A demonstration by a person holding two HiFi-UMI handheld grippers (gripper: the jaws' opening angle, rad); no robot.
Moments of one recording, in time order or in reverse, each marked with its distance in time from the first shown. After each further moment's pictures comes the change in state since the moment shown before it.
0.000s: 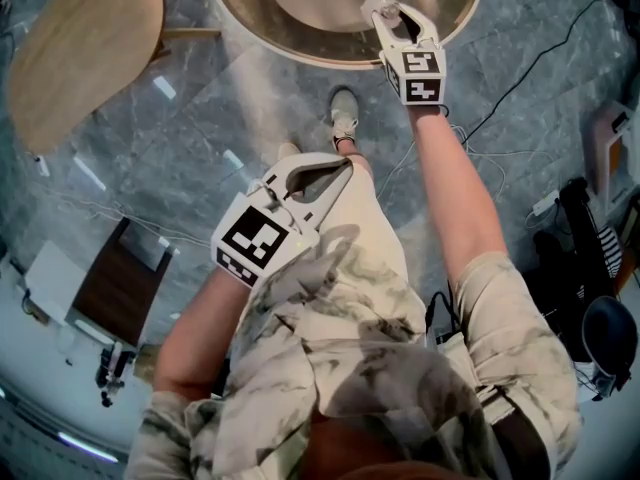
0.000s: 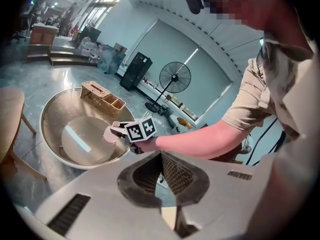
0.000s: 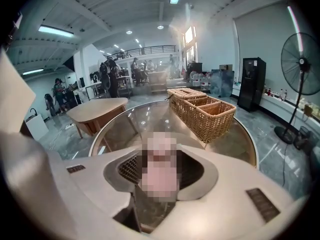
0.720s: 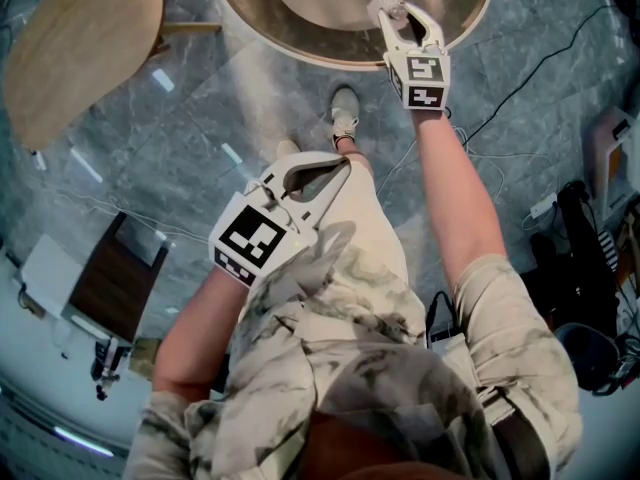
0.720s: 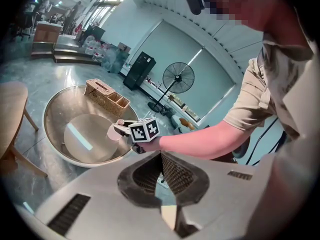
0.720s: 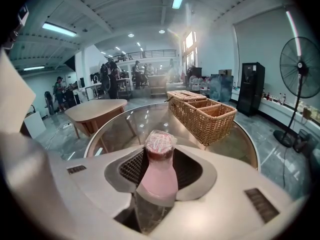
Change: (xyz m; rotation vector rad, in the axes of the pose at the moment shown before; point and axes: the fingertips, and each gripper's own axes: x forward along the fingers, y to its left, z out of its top) left arm 0.003 0.016 -0.008 -0.041 0.004 0.020; right arm 0.007 -0.001 0.000 -0.024 -0.052 -0.021
